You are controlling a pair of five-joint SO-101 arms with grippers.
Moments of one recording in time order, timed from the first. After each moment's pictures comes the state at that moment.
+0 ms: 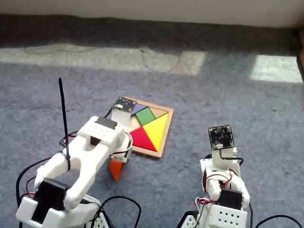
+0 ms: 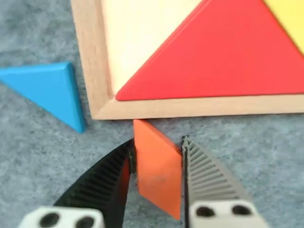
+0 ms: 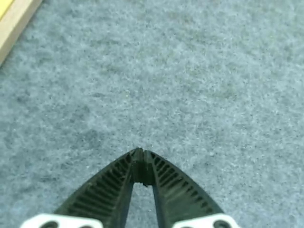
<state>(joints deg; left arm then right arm) 11.6 -8.4 50.2 58.5 9.8 6.0 -100.4 96.0 60.8 23.5</state>
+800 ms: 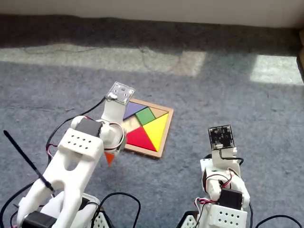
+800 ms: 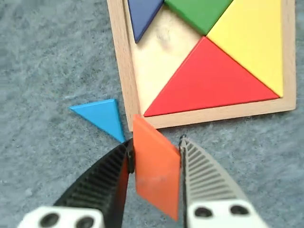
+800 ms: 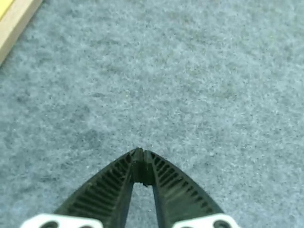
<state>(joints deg) 11.2 -30.9 48.4 64.6 -1.3 6.0 -100.4 96.0 60.8 23.5</state>
